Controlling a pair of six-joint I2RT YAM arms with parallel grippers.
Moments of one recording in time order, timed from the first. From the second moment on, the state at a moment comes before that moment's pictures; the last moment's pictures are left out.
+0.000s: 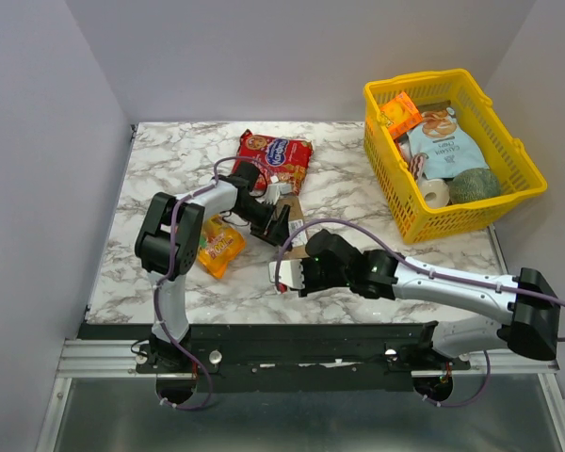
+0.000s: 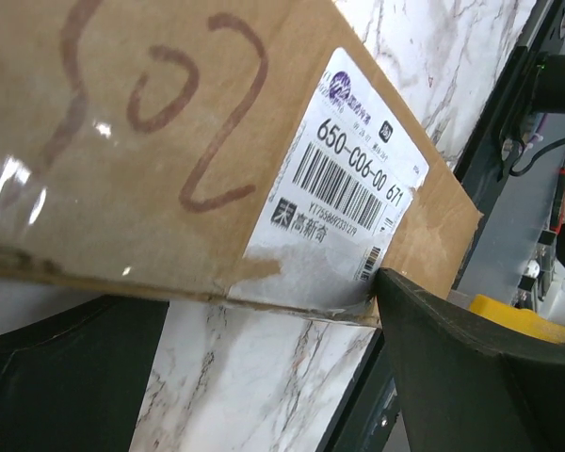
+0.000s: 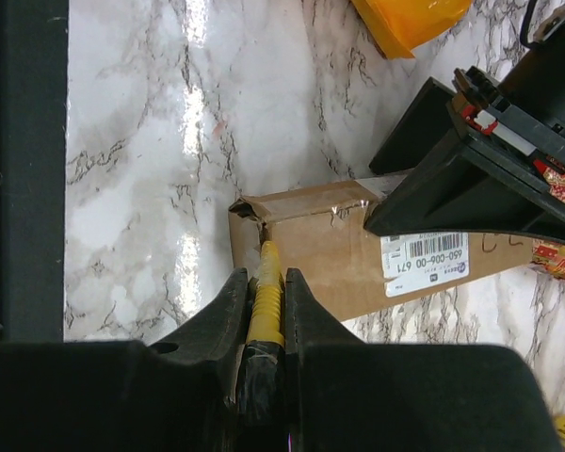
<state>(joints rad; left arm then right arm) -0.38 2.00 1.32 -0.63 0.87 0.13 1.12 1.30 0.91 -0.35 -0.04 -0.70</state>
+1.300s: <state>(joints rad) -0.45 2.05 1.45 -0.72 0.83 0.26 0.94 1.26 1.01 -0.74 -0.24 -0.95</state>
